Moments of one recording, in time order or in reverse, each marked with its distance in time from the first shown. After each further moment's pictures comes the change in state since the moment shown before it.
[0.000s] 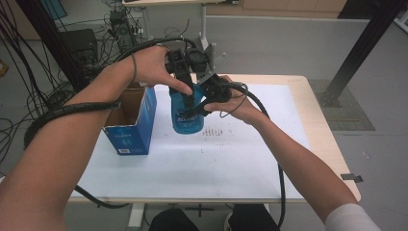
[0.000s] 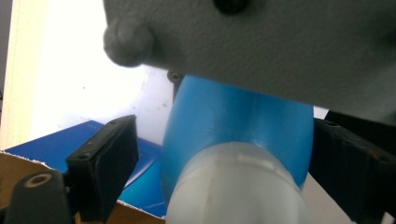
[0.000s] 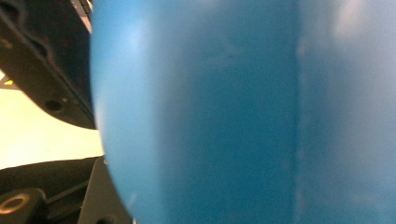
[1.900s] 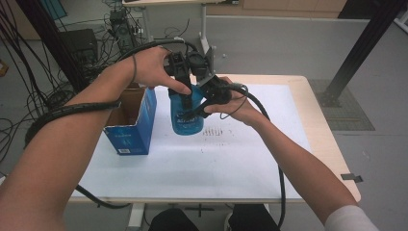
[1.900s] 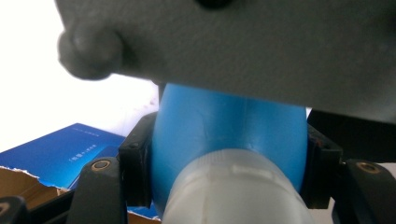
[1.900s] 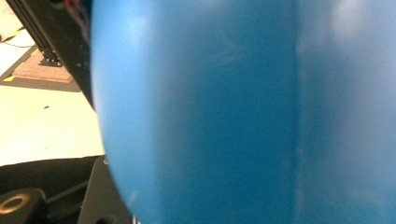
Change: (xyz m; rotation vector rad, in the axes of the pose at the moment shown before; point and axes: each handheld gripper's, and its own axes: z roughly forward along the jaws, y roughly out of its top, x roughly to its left) left arm -0.002 -0.001 0.004 0.019 -0.049 0.045; right arm 0.005 -0.001 0.001 -0.002 0.002 -0.018
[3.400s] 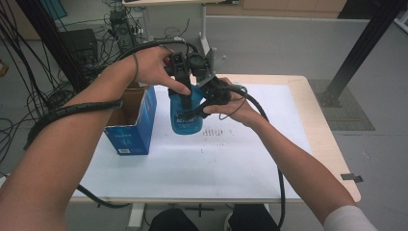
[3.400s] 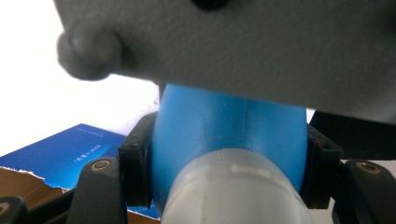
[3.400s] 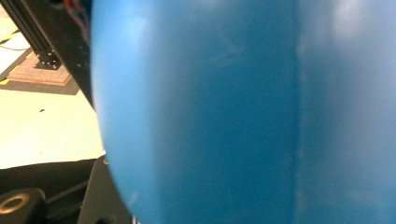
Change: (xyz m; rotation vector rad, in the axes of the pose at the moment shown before) left arm 0.001 0.001 0.001 0.009 0.011 0.015; right arm 0.000 -0.002 0.002 -0.009 -0.013 0.010
